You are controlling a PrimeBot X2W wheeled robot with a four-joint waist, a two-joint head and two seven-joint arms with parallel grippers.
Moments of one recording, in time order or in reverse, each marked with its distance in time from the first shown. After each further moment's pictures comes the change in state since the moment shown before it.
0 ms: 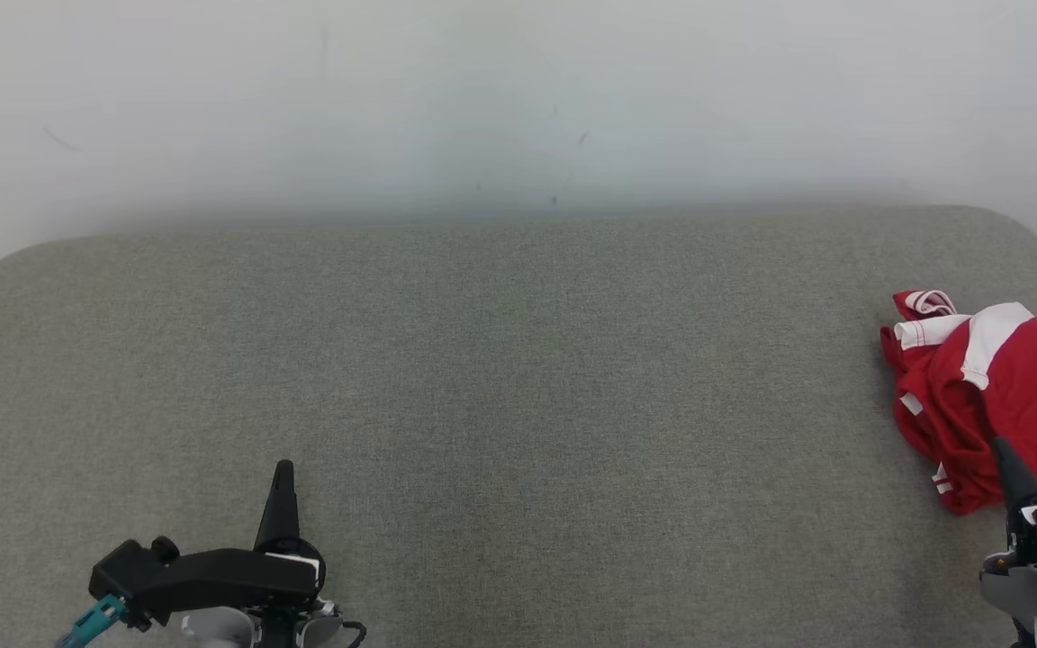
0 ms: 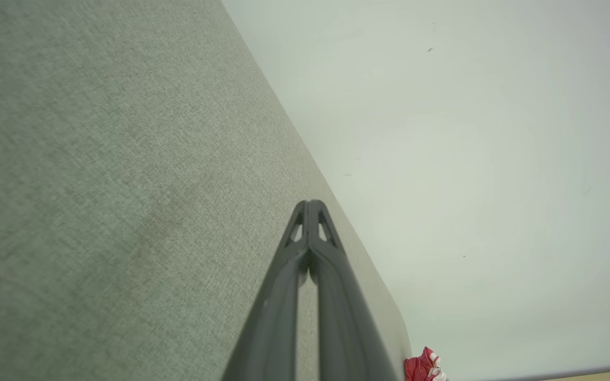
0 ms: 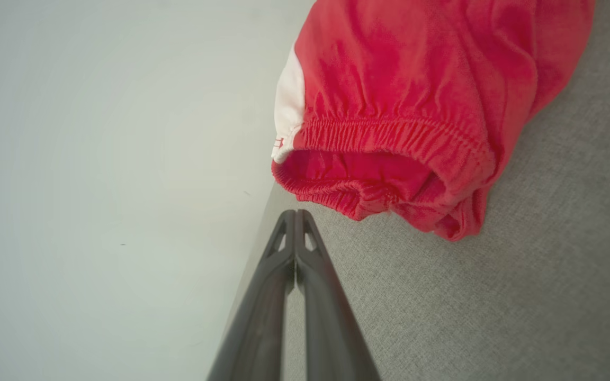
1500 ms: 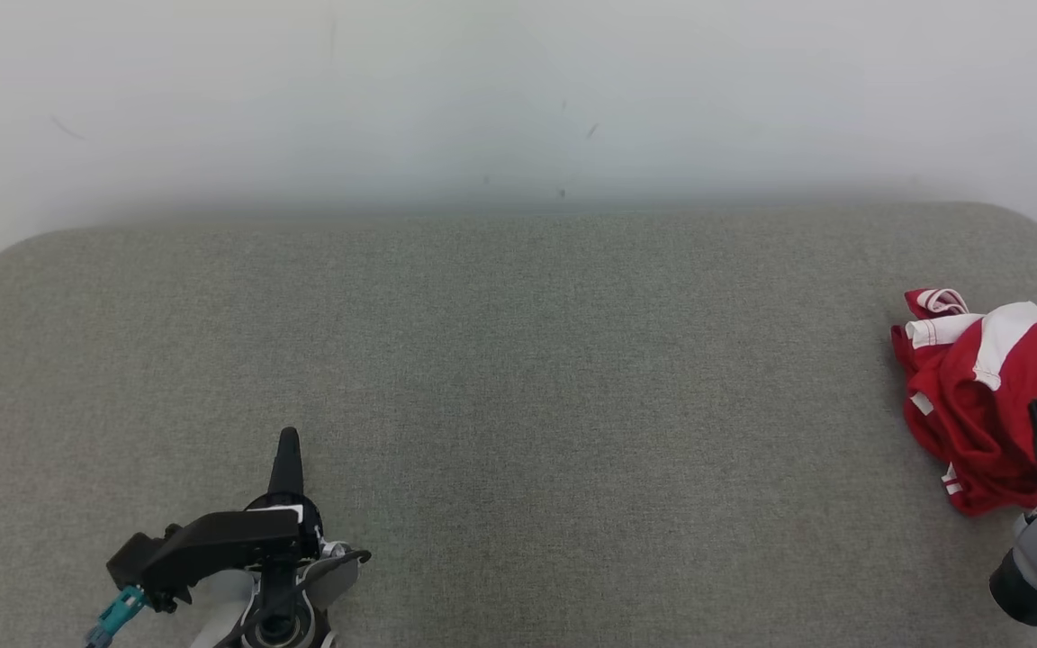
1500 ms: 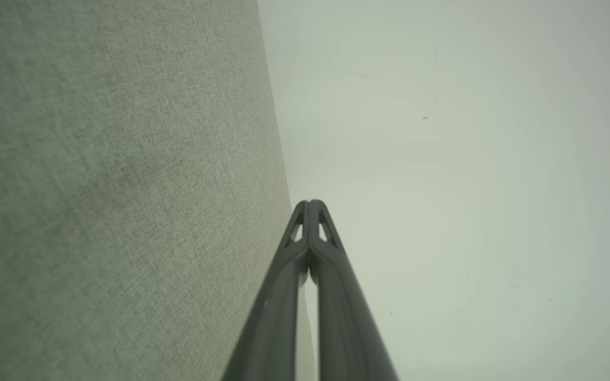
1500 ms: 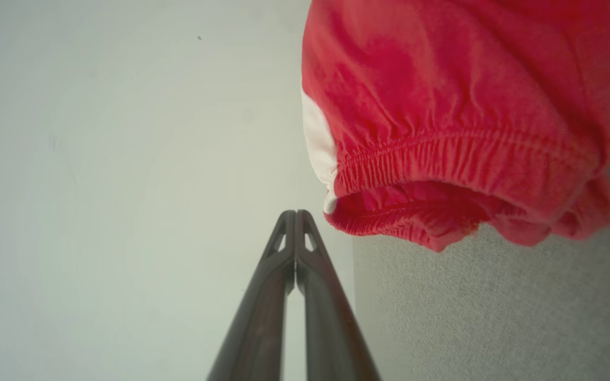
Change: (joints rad) left arm -0.143 -0.058 -0.019 0.167 -0.387 -0.107 -0.012; right arm -0.171 -0.045 -0.167 0.218 0.367 0.000 0.135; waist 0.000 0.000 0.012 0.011
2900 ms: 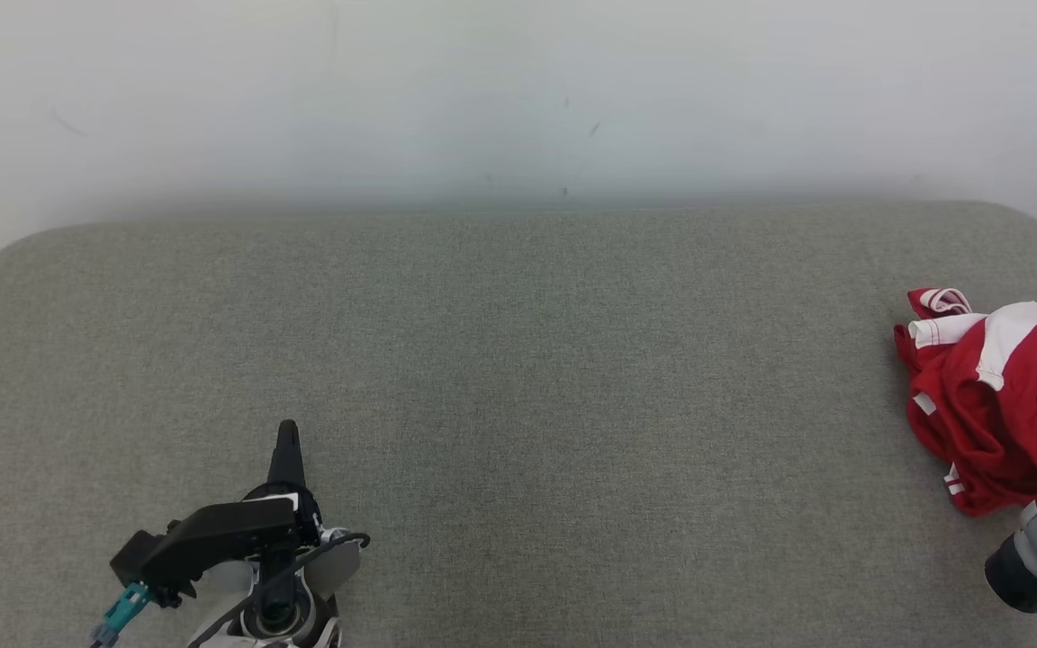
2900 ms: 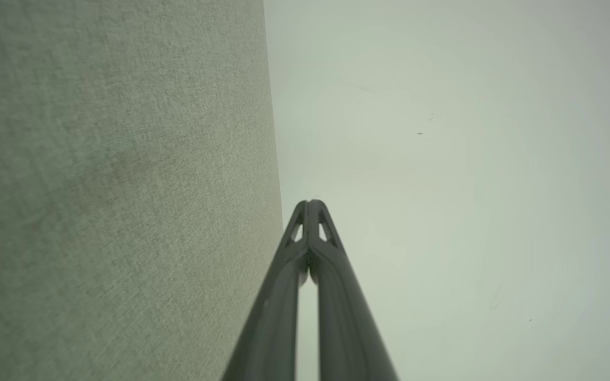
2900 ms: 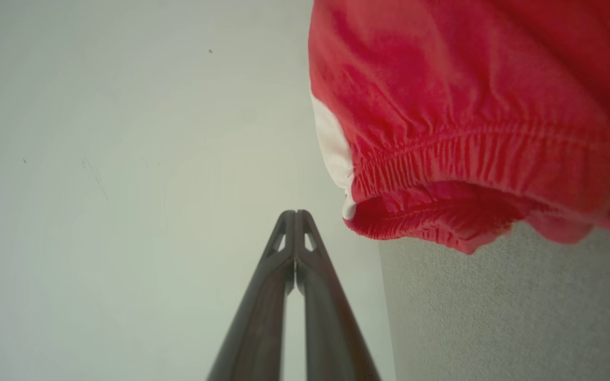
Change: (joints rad) left arm -0.033 -0.011 -0.005 0.038 -0.086 -0.025 -0.003; right arm -0.038 -0.011 -0.038 0.049 0.081 0.000 0.028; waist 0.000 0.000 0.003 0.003
